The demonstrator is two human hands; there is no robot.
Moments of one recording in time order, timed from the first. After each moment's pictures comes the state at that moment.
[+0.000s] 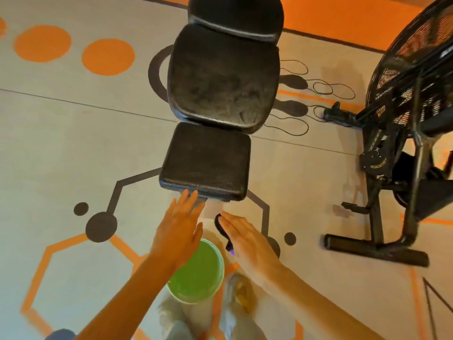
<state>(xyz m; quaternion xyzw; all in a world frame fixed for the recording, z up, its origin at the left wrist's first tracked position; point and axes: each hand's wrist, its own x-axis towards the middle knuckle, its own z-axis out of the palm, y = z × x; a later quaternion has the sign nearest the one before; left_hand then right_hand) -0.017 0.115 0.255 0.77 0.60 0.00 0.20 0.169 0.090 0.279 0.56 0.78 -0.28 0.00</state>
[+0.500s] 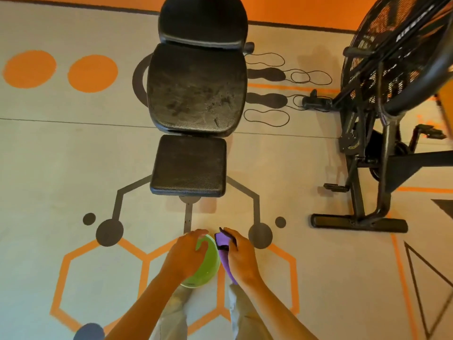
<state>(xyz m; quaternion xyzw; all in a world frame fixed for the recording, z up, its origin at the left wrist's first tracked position) 0.031 0.077 0.334 0.60 0.62 -0.05 0.49 0.175 0.038 0.338 0.74 0.36 -0.53 -0.20</state>
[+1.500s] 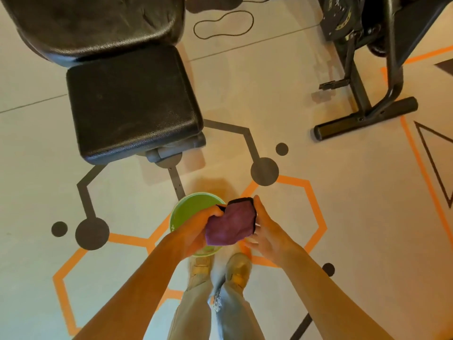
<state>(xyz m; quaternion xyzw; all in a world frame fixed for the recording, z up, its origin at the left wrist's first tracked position) 0.038 0.062 0.175 0.14 0.54 -0.09 0.83 0.170 -0.041 0.165 0.65 -0.15 -0.67 -0.32</state>
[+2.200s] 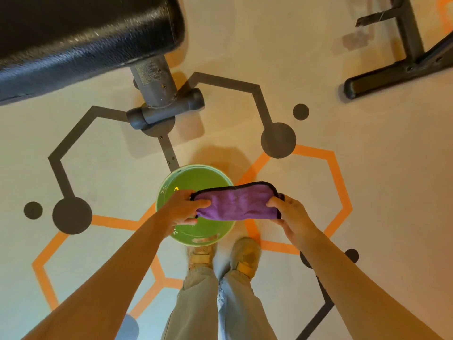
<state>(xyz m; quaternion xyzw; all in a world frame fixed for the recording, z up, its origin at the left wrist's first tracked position) -0.004 0.052 0.008 0.37 0.62 -0.18 0.67 0.191 -0.095 0.011 0.74 -0.13 -0.56 -0.34</state>
